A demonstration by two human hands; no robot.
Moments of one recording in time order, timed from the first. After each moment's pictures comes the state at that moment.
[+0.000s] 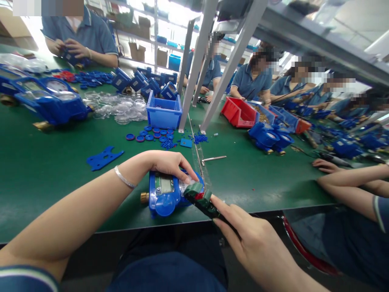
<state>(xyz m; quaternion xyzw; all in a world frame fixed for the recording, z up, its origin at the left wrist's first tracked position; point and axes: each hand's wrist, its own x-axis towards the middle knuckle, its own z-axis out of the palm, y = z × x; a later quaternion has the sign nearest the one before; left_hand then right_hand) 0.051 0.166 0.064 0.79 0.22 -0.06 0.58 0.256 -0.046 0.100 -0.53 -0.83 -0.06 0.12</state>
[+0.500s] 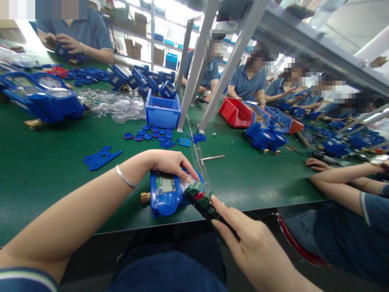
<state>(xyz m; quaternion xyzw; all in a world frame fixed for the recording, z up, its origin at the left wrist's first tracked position) 0.052 0.164 0.065 0.78 0.23 -0.05 0.58 0.245 -0.052 0.108 -0.56 -0.82 -0.01 0.16</state>
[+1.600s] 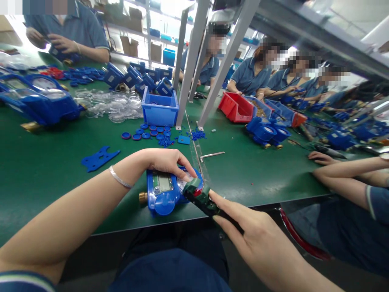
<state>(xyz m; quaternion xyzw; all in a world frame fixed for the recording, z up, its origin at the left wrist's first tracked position) 0.050 0.166 0.060 0.80 0.24 -0.05 0.55 0.250 -0.043 0.118 -0.58 -0.80 0.07 0.12</state>
